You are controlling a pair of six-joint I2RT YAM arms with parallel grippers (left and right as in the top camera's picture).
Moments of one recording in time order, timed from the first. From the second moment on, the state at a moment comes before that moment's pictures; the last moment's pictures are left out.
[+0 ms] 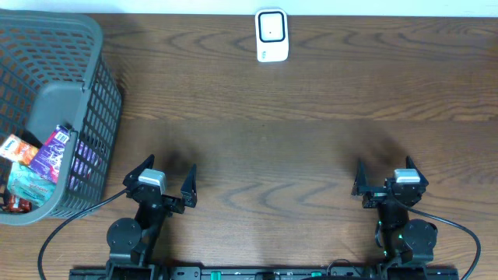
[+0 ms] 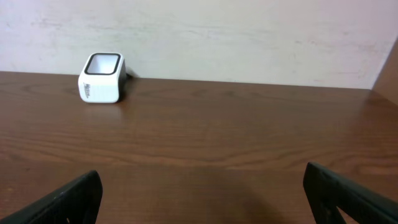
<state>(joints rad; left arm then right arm) -0.08 0.01 0.02 -0.10 0.21 -0.09 0.01 0.01 0.01 -0.07 -0.01 -0.05</state>
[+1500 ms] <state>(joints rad) -0.08 0.16 0.37 0.43 0.54 -0.22 0.01 0.01 0.01 -0.07 -0.01 -0.05</state>
